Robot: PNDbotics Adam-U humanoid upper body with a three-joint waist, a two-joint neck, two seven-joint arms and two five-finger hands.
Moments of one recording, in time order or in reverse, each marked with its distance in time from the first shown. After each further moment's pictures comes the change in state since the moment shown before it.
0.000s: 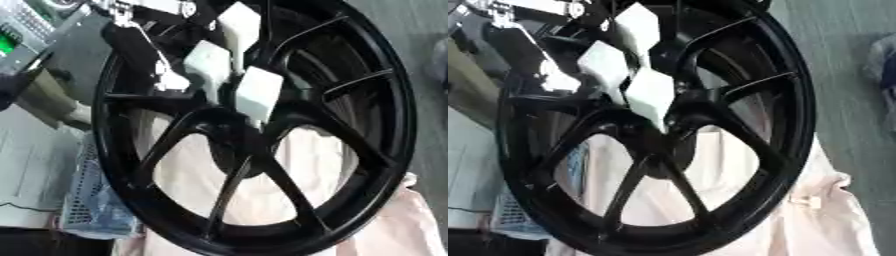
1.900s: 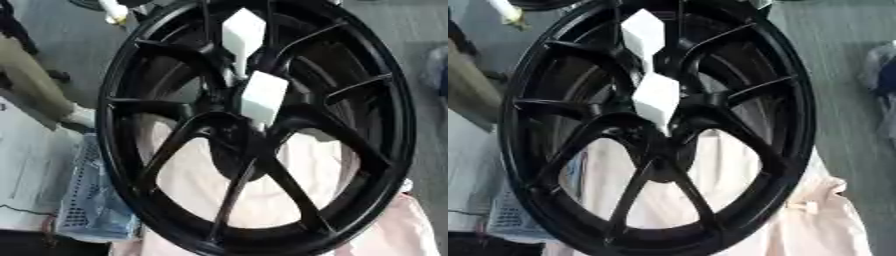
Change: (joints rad) left arm 0.381 0.279 0.485 -0.105 0.273 0.194 0.530; right arm 0.036 0.007 -0.040 0.000 0.008 -0.008 -0.044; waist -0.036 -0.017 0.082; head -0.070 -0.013
